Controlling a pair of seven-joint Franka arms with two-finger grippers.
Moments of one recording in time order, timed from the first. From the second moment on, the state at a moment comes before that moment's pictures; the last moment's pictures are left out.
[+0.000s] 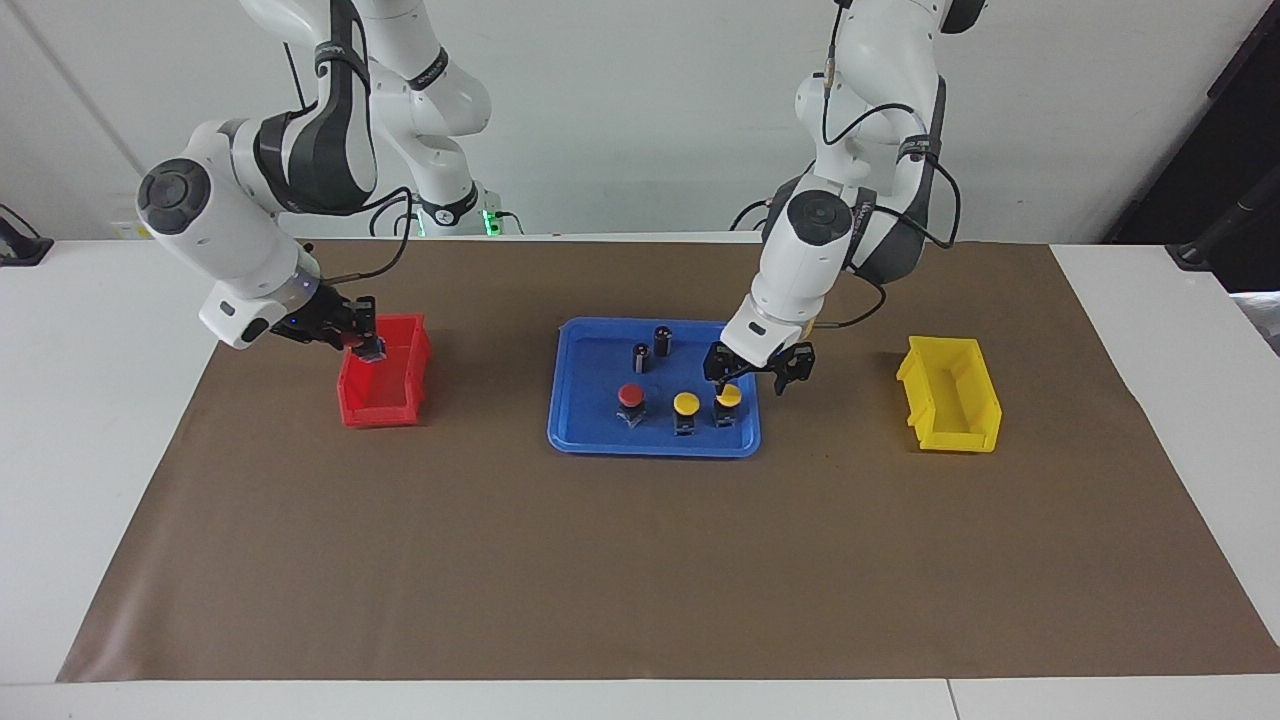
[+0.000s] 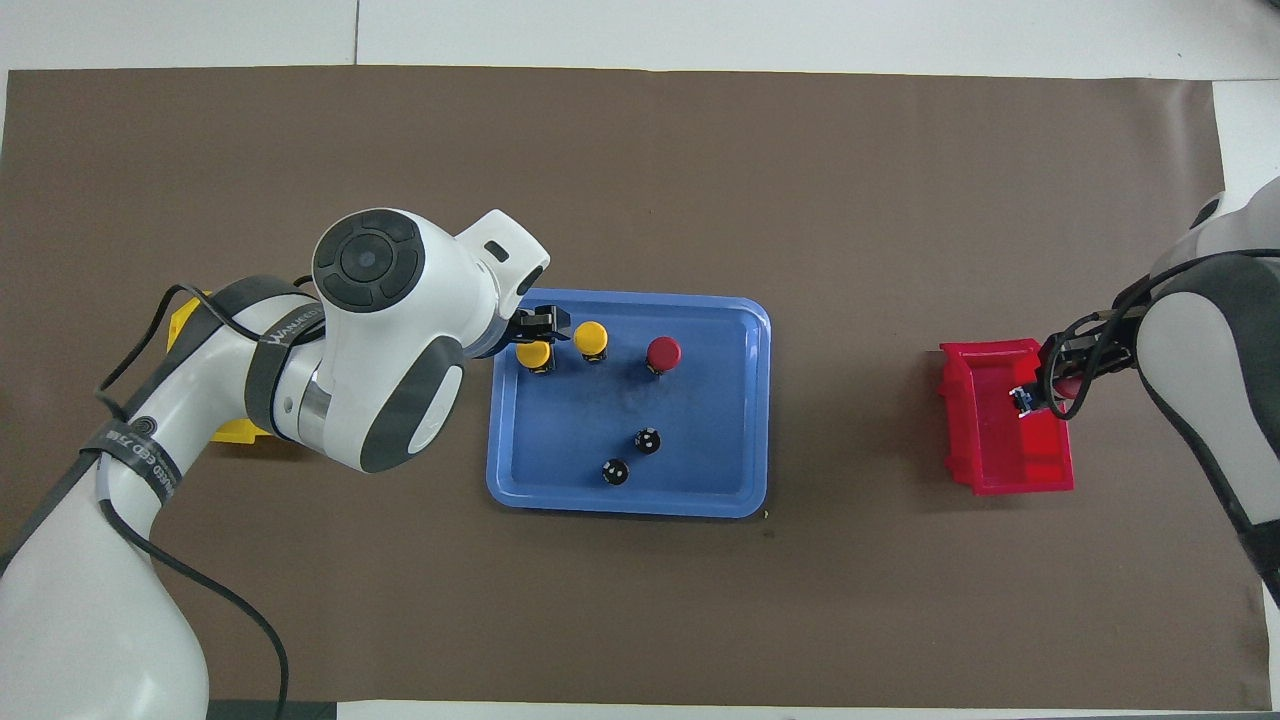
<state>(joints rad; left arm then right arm) -0.44 0.24 -0.12 -1.90 -0.04 2.20 -0.48 -0.10 0.04 0.01 -1.96 0.05 1.76 -0.21</state>
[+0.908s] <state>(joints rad) -0.45 0.29 -0.12 -1.90 -0.04 2.19 -0.49 -0.10 -0.09 0.01 -2.34 0.05 2.12 -0.24</state>
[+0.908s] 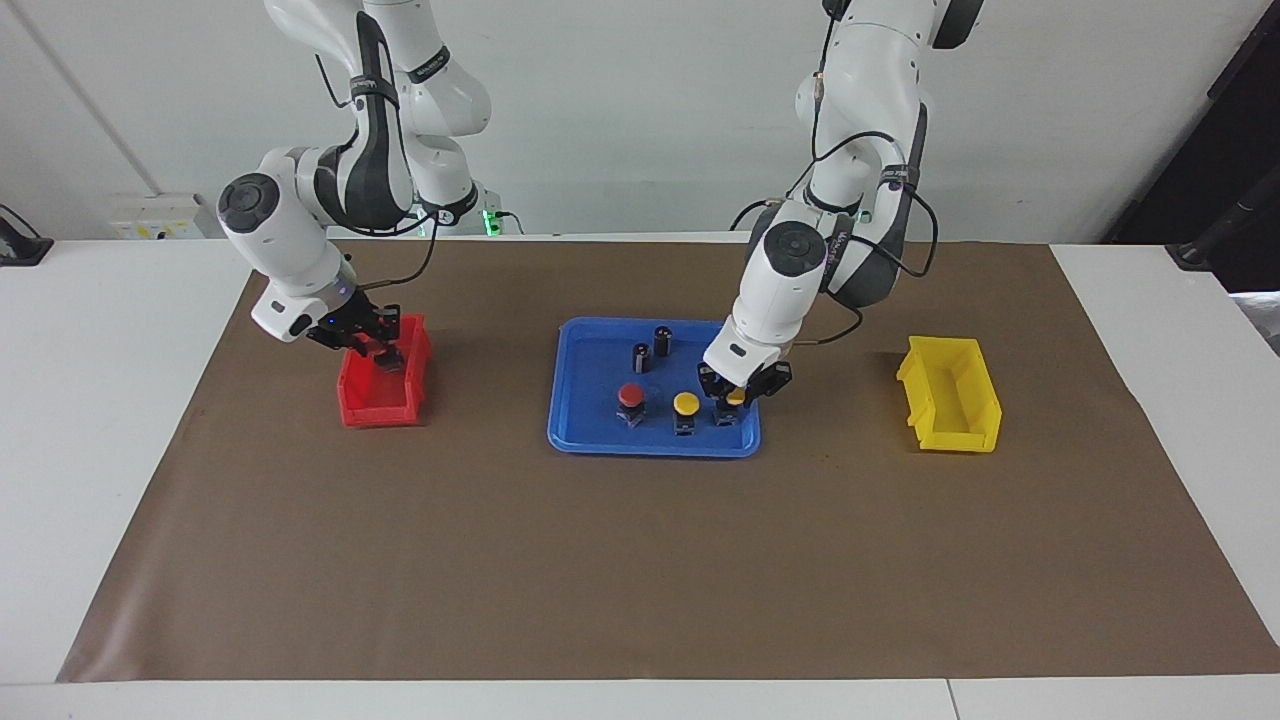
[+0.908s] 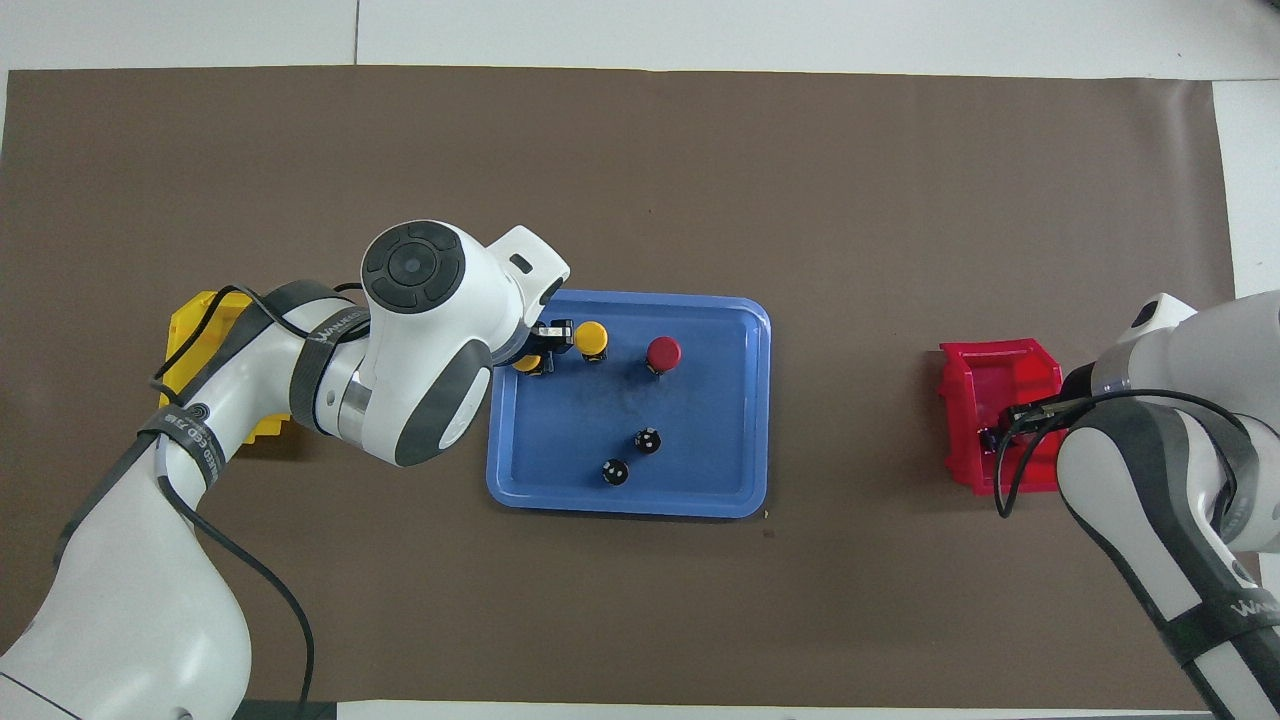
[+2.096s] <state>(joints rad) 0.08 0.00 -0.08 -1.96 0.01 1.90 0.02 -0.04 -0.03 0.03 -2.00 0.06 1.87 -0.14</state>
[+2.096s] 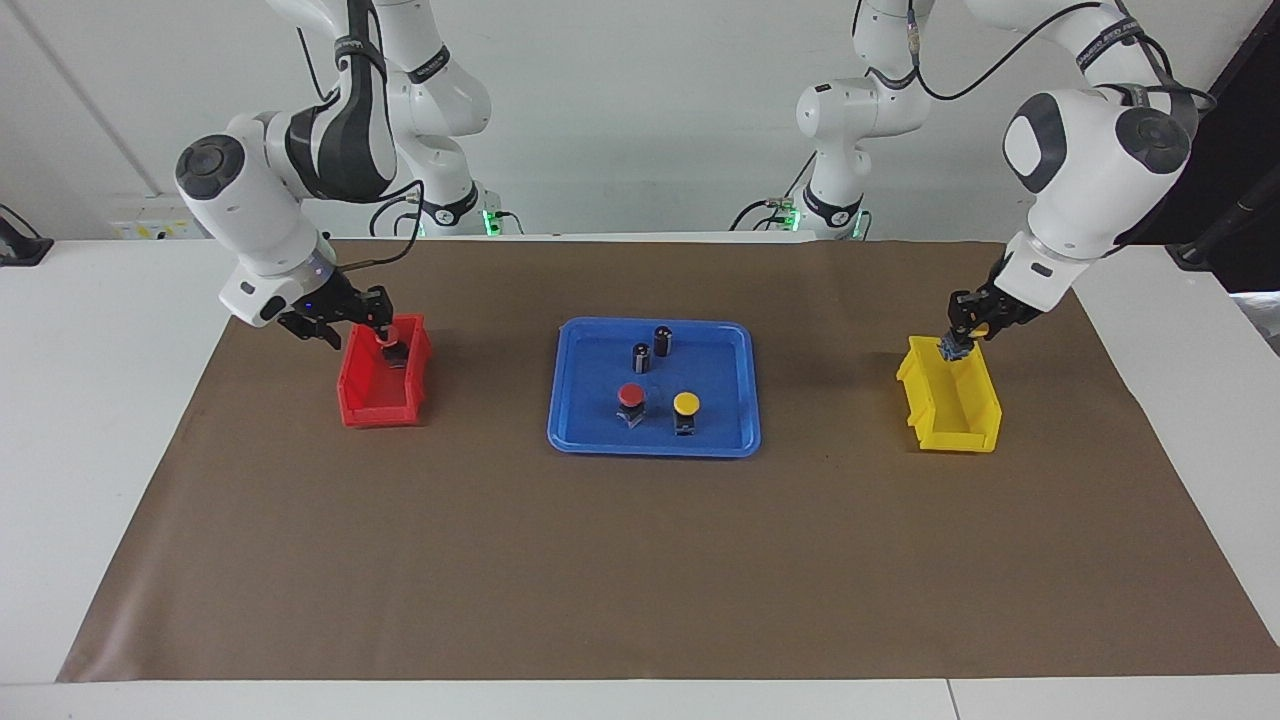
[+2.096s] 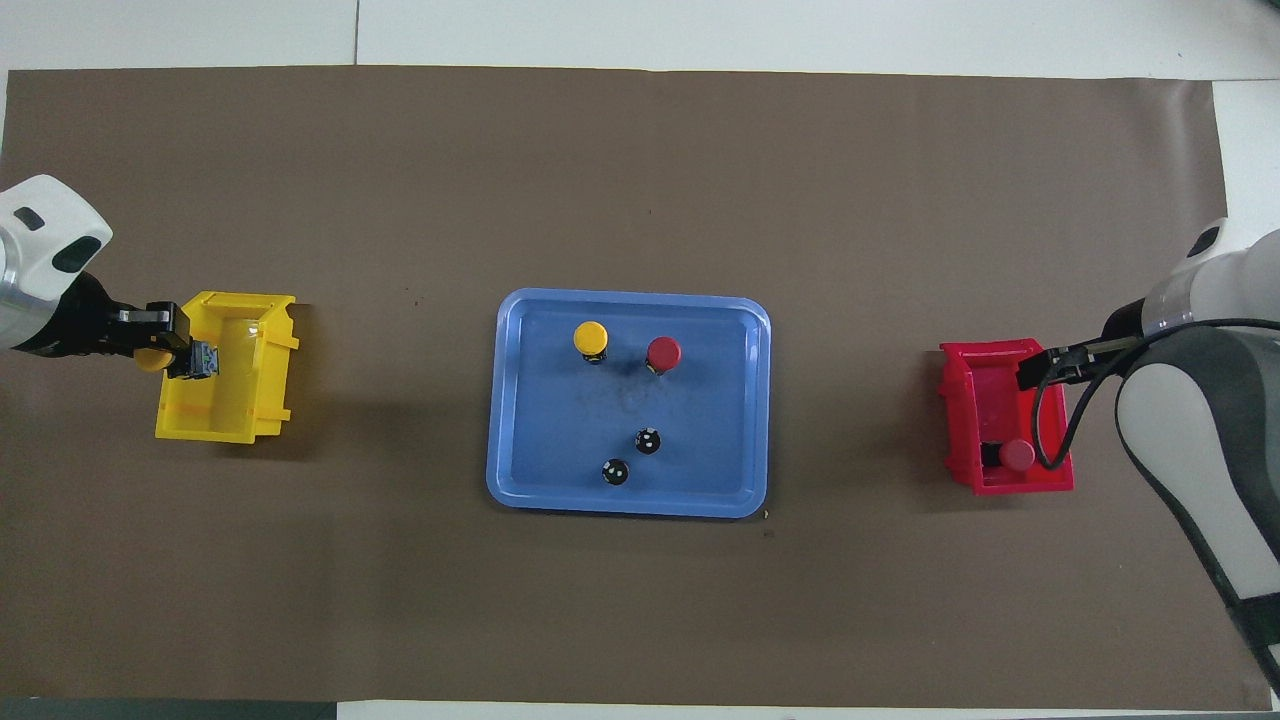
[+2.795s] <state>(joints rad) 0.11 0.06 -0.09 -2.05 0.01 2.03 0.05 0.46 0.35 0.04 -1.60 0.05 2.06 0.54</state>
